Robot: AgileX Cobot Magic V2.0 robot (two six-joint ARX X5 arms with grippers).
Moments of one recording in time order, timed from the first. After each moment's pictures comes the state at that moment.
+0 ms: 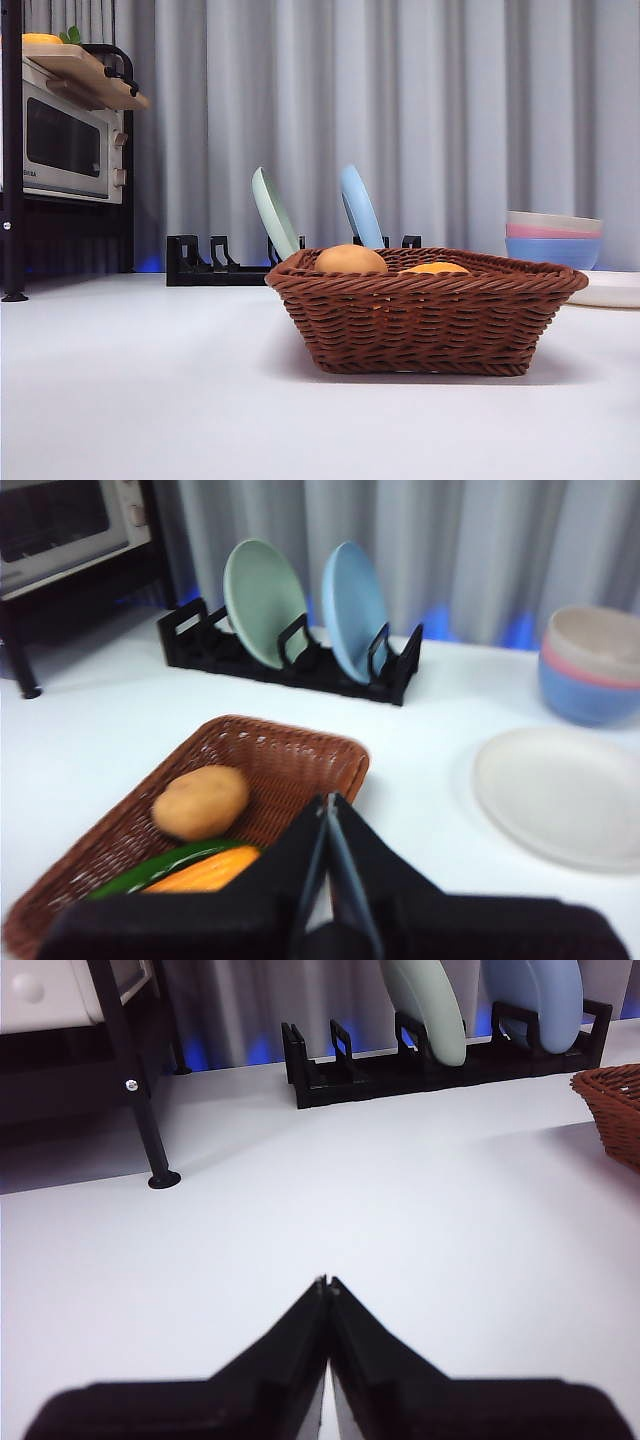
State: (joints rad) left arm -0.01 0.00 0.02 -0.18 0.10 0.08; right arm 0.25 0.37 0.63 -0.44 -0.10 -0.06
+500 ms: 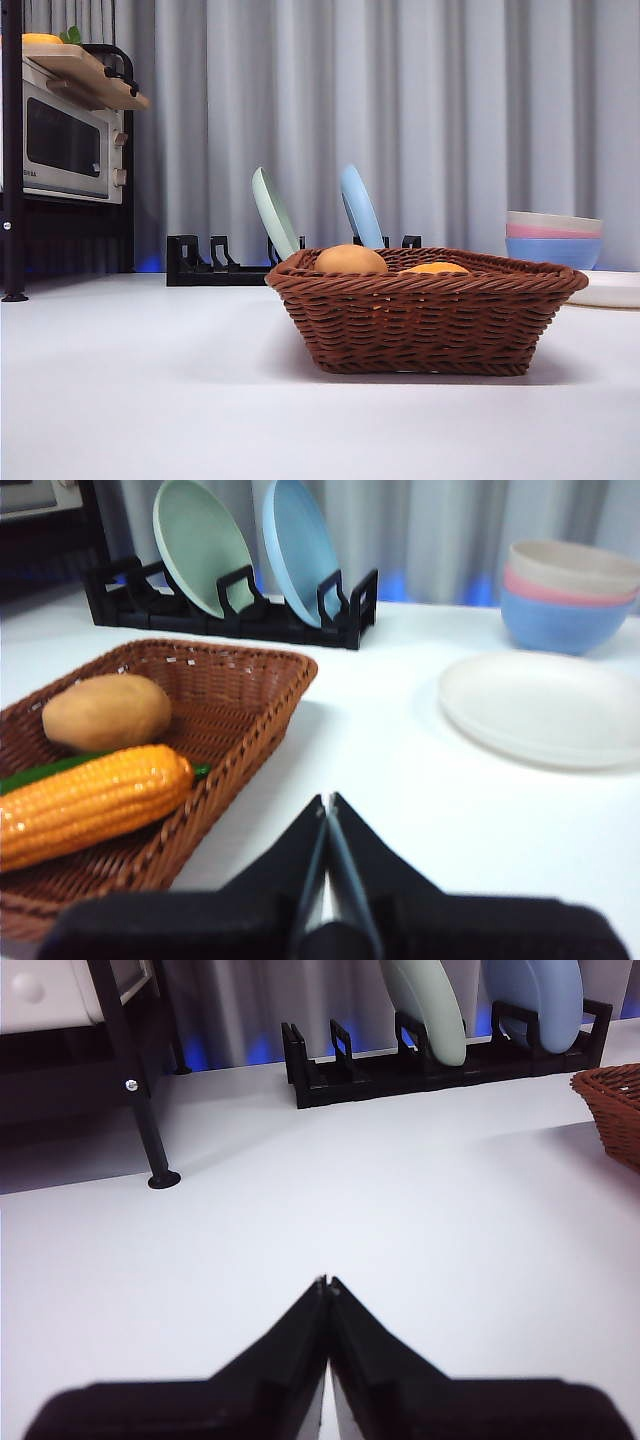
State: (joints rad) left arm -0.01 0.00 0.02 -0.18 0.10 0.08; right arm 0.04 0.03 0.06 -0.16 -0.23 -0.06
